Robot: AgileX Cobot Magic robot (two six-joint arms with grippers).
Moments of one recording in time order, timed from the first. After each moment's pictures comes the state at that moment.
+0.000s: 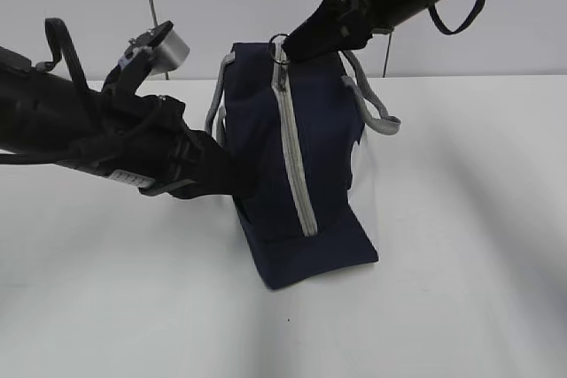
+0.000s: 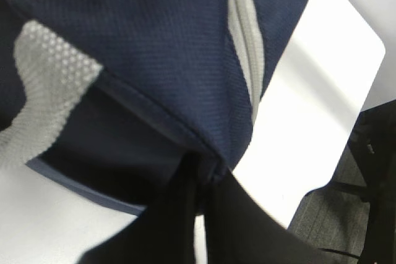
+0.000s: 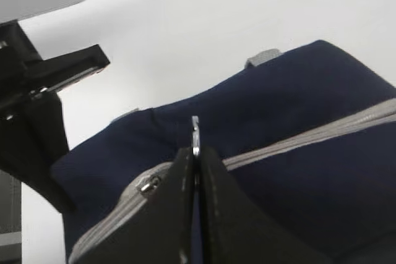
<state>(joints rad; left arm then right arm) -0.43 1.58 -0.90 -1.26 0.67 1.19 0.21 1.86 -1.62 0.90 1.10 -1.32</state>
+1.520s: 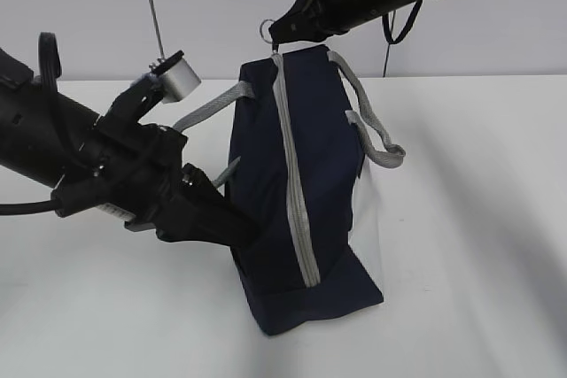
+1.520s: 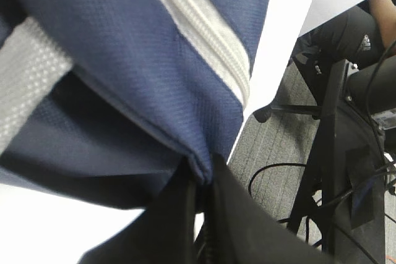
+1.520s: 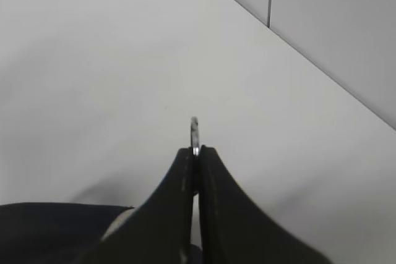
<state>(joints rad) -0.43 1.58 -0.91 -1.11 0.90 1.17 0.20 2.21 -1.96 0.97 0.85 -1.25</state>
